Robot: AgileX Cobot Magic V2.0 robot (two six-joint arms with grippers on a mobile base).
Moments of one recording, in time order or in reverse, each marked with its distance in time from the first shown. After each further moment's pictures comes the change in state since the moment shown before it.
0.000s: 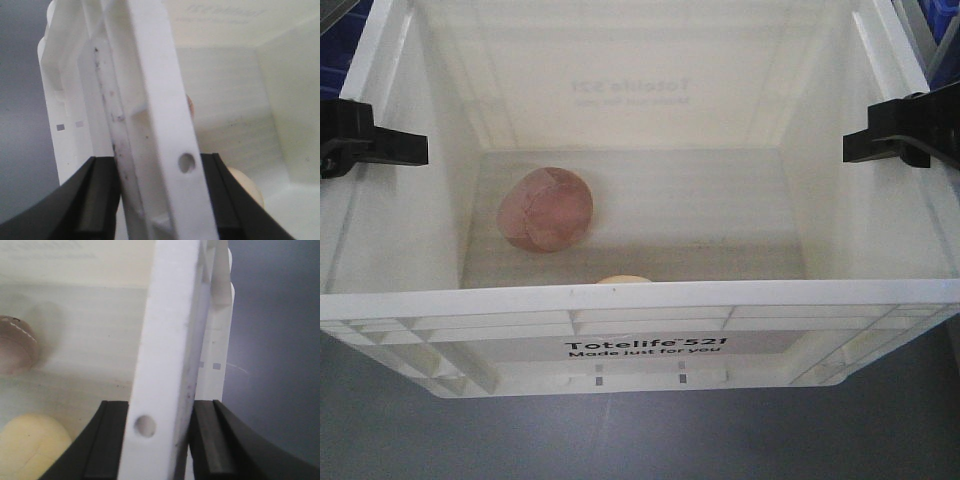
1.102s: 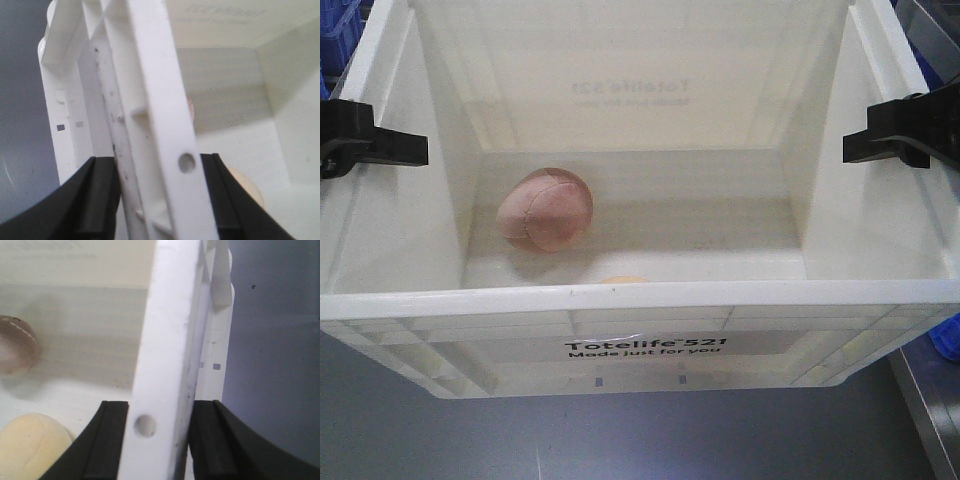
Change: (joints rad) left arm 0.000 0.000 0.000 0.000 0.001 0.000; right arm 0.000 0.000 0.000 0.000 0.000 0.000
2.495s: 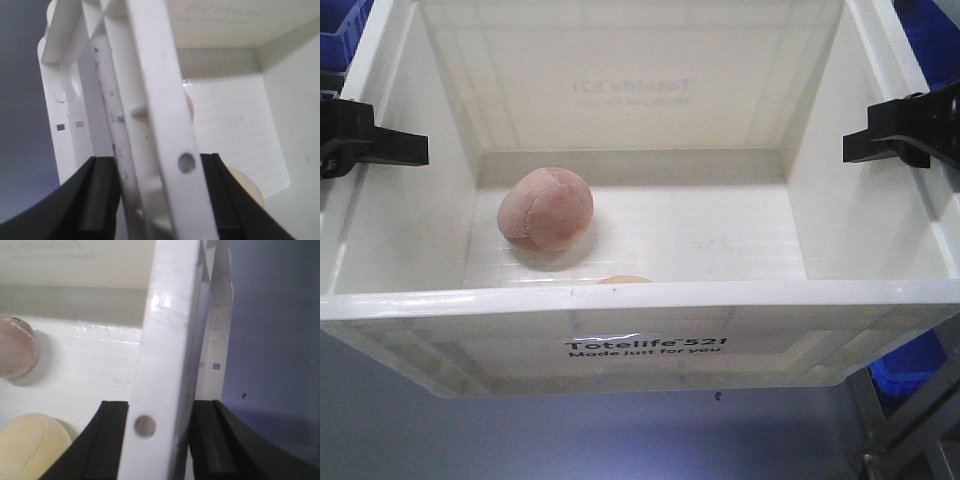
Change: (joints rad) left arm 0.000 0.000 0.000 0.000 0.000 0.000; right arm 0.000 0.000 0.000 0.000 0.000 0.000
